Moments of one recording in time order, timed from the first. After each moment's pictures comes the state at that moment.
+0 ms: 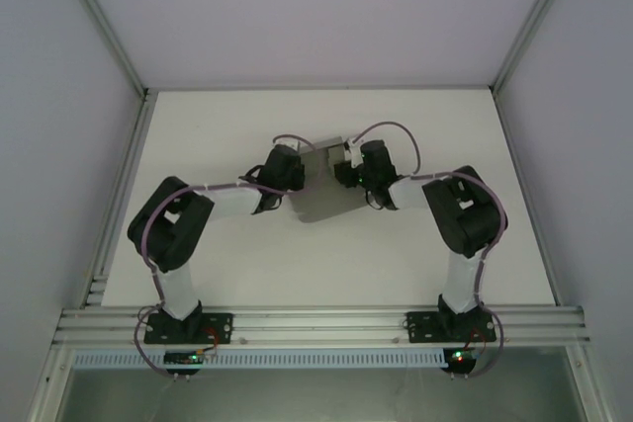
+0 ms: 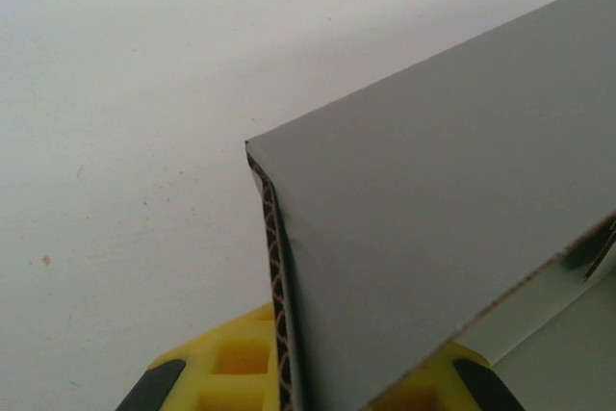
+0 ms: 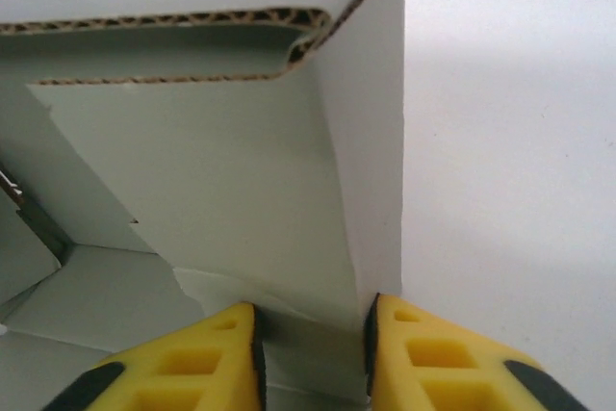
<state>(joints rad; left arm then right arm) -0.65 1.82 0.97 0.17 -0.23 -0.37 0.47 1.90 0.91 0.42 -0.13 0.16</state>
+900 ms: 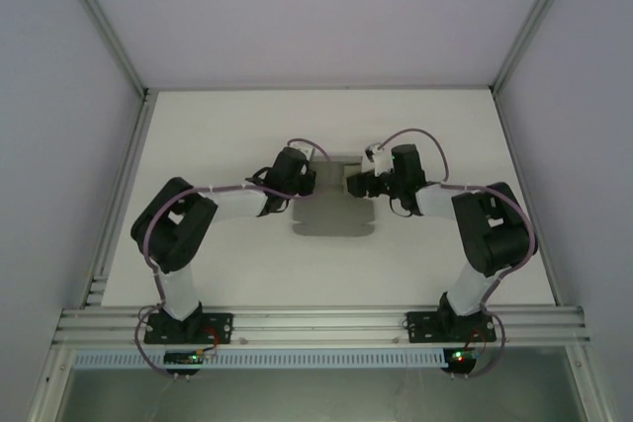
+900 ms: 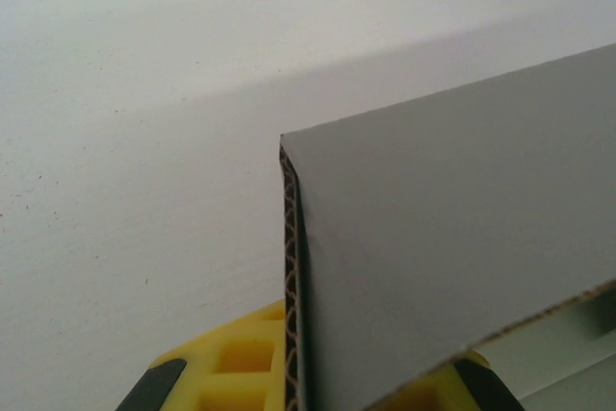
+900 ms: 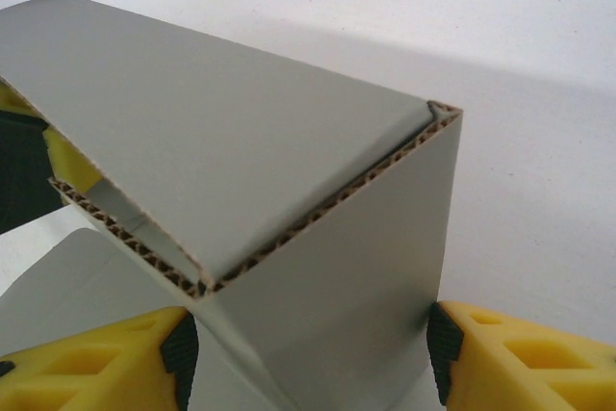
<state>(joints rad) -0.69 1.82 0.98 0.16 -0.12 -0.29 0.32 1.70 0.75 0.31 -0.47 0.11</state>
